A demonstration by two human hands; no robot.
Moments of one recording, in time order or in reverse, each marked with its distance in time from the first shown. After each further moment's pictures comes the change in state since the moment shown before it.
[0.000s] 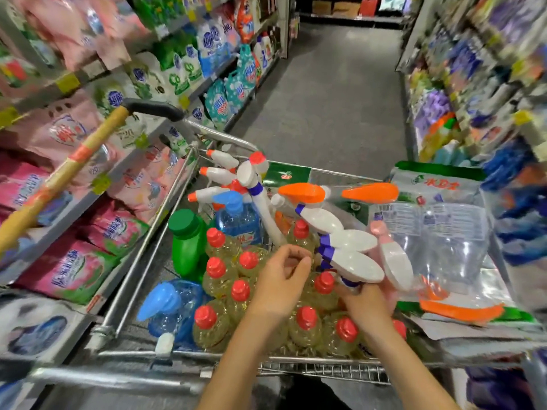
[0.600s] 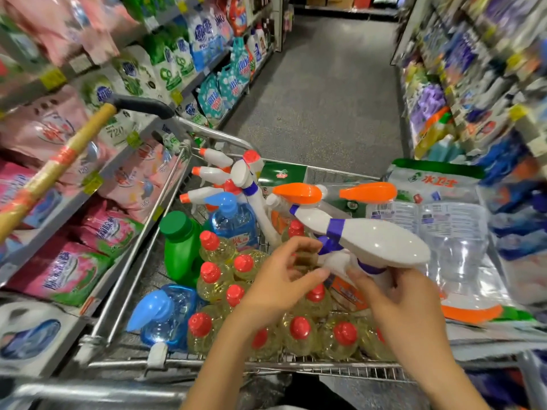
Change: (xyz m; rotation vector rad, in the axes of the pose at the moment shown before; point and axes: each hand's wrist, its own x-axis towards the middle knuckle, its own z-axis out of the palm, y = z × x) left_hand 0.014 -0.003 -0.010 -0.043 -0.231 0.114; right_hand -0.053 -0.070 -0.050 0.074 0.114 -0.435
